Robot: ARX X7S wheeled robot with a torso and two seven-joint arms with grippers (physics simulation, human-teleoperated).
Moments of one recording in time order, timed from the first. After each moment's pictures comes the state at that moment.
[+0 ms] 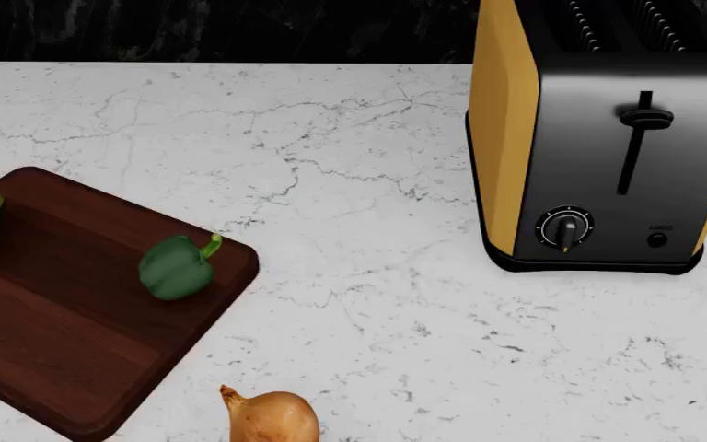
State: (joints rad) left arm -1.12 -1.06 0.31 0.52 -1.95 -0.95 -0.89; right arm 2.19 1.57 -1.16 -0.49 2.62 1.08 1.28
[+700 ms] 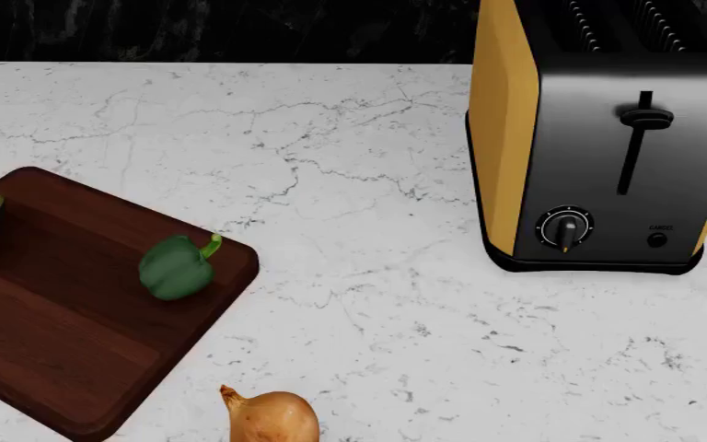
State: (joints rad) left arm -1.09 -1.04 0.32 0.51 -1.92 -0.94 -0.86; right arm -0.46 1.22 1.65 -0.48 2.69 1.40 1.33
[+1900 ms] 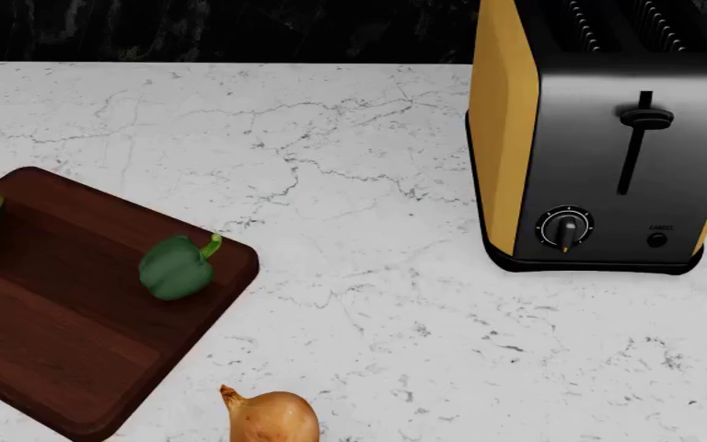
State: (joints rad) left arm -1.10 -1.03 0.35 0.51 -1.90 -0.94 -0.88; right arm -0.14 1.03 1.07 -0.42 1.89 1.36 0.87
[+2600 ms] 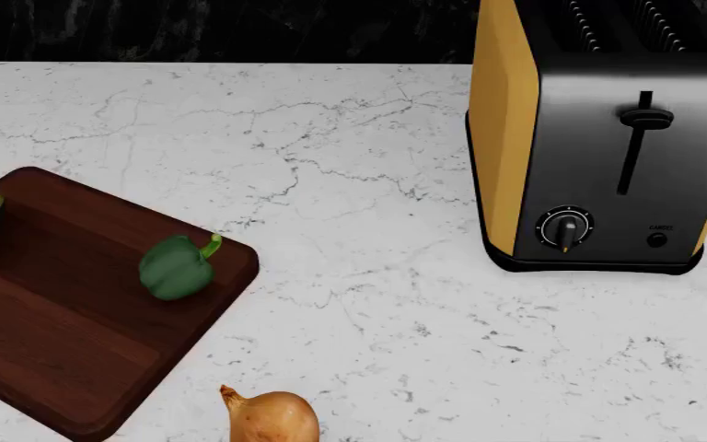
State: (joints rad) left arm -1.08 -1.04 0.35 0.52 -1.90 -0.93 -0.88; right arm -0.06 0.97 0.75 -0.34 1.55 1.20 0.70
